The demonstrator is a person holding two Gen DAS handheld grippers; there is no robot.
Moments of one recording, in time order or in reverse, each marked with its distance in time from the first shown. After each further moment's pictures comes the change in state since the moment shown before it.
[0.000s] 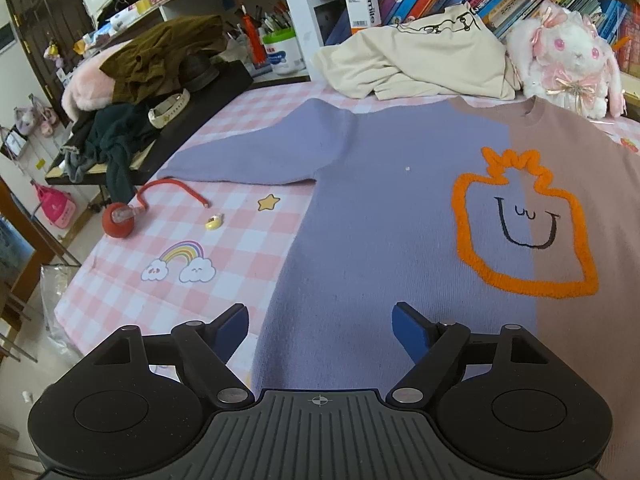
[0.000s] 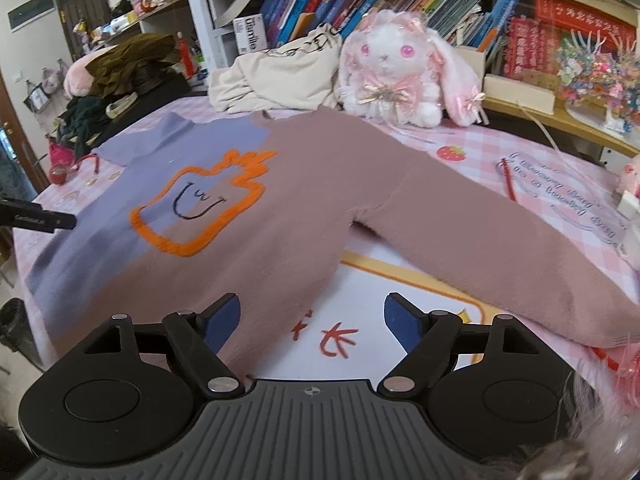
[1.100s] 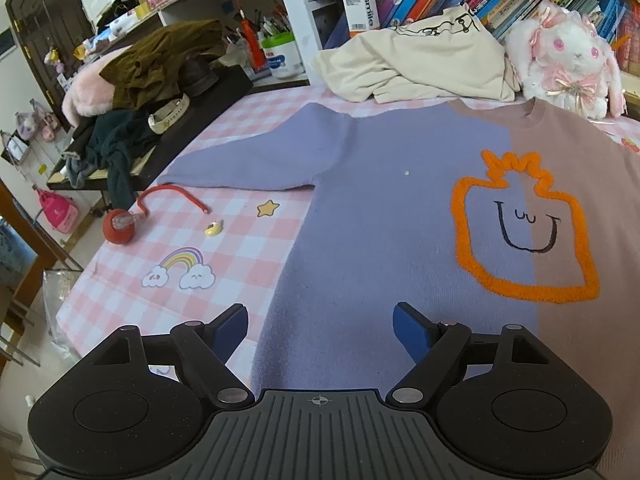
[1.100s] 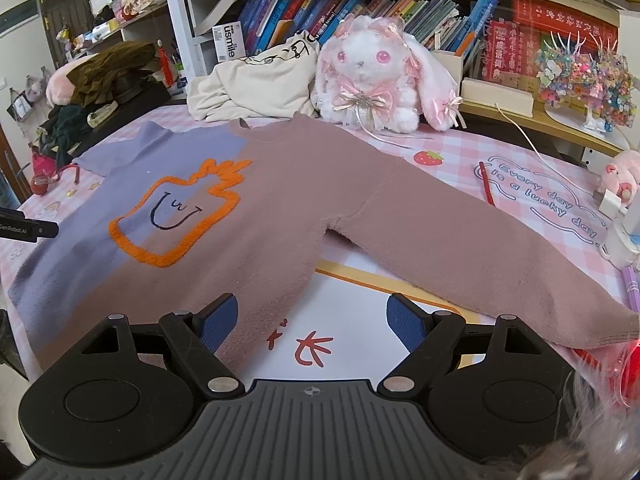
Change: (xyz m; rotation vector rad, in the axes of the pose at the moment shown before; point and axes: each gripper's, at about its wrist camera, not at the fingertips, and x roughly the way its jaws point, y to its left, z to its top) left arm 0.000 -0.001 0.002 0.008 -0.007 0.006; right arm 0.001 -0.008 0.000 0.018 -0.016 -0.042
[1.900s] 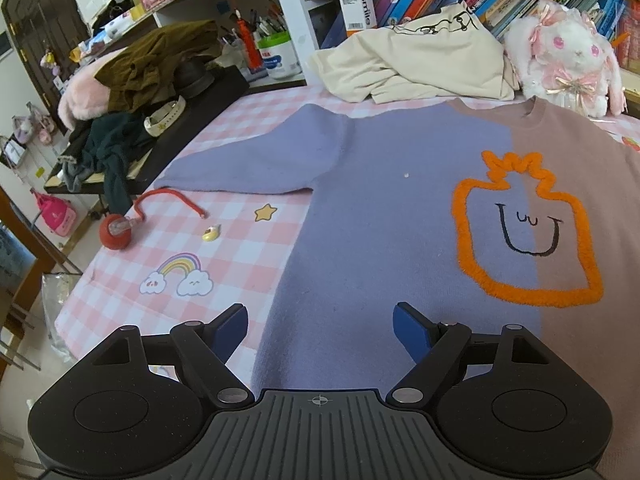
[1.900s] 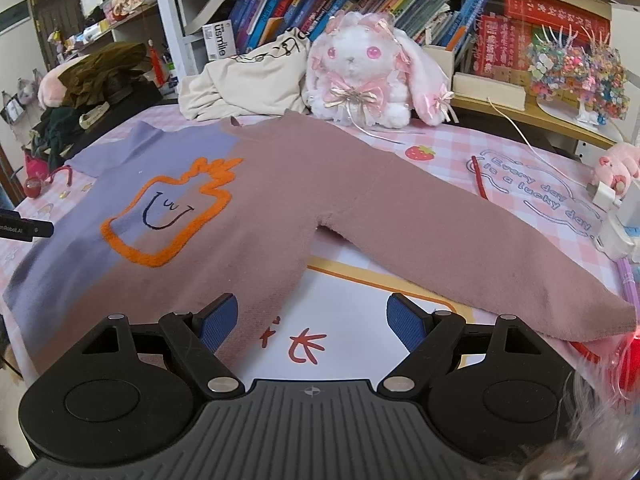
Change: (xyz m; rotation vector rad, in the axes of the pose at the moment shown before) left arm 0.004 -0.002 0.005 0.017 0.000 -0.009; right arm 0.001 -0.003 -0.001 0.027 0.009 -0.023
